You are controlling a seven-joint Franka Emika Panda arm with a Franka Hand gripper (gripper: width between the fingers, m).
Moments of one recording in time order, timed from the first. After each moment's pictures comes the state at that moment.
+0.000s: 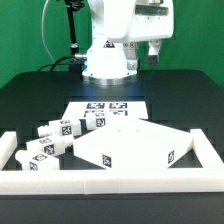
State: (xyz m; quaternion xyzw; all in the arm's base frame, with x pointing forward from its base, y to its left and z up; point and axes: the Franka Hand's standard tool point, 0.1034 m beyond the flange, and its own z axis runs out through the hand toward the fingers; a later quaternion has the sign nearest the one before) arm 0.531 0.044 0.158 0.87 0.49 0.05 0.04
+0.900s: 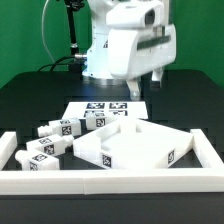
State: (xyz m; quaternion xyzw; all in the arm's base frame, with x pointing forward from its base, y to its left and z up) arm 0.520 0.057 0.090 0.88 0.47 0.02 0.01
